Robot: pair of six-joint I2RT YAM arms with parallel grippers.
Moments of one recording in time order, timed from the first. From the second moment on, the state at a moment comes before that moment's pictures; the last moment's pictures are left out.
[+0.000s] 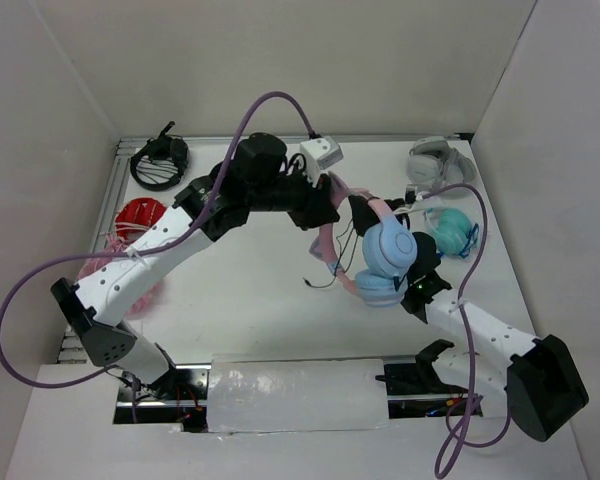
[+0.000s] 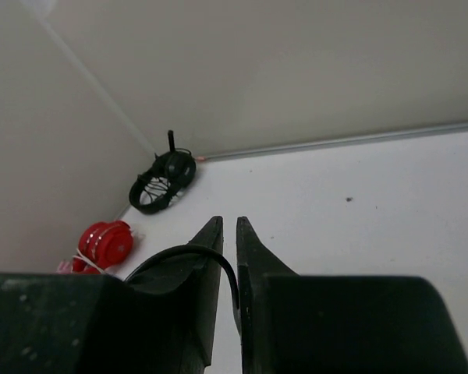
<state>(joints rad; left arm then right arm) -0.80 1.52 1.74 -0.63 0.37 -0.11 0.53 1.00 0.47 0.74 0.19 0.42</state>
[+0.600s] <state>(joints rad) -0.97 1.64 2.02 -0.84 0.34 -0.11 0.48 1.27 0.62 1.07 0.21 0.52</state>
